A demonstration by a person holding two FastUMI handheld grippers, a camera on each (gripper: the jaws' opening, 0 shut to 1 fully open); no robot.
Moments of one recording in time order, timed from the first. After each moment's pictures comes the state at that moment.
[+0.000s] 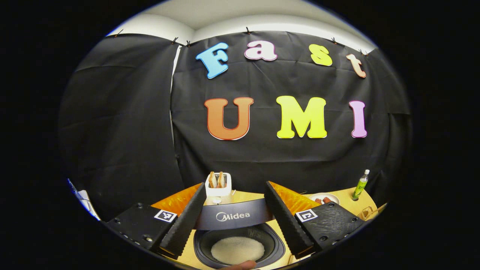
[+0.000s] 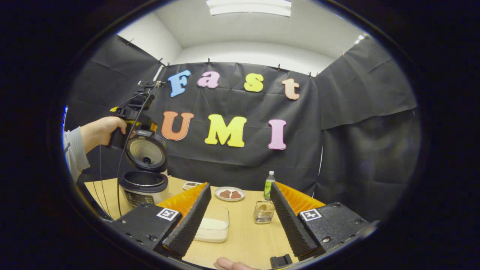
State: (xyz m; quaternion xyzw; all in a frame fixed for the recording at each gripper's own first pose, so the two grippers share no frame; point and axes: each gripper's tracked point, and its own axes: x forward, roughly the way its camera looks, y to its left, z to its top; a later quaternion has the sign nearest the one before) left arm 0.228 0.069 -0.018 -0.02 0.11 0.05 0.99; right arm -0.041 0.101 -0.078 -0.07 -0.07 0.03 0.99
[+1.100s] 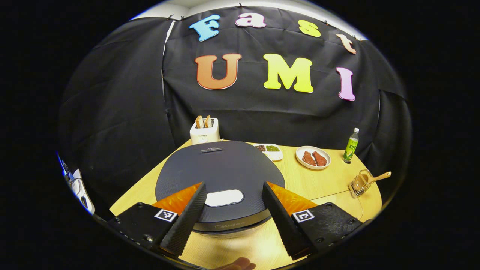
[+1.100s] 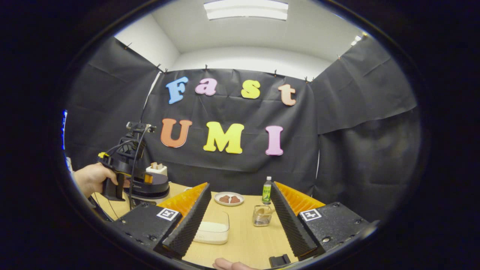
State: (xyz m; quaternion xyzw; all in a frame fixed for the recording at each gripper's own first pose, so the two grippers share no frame) left arm 0.141 0.030 -0.172 -0.02 0.24 0.01 0.97; right arm -0.065 0.101 -0.052 -0.05 -0.10 0.03 0.99
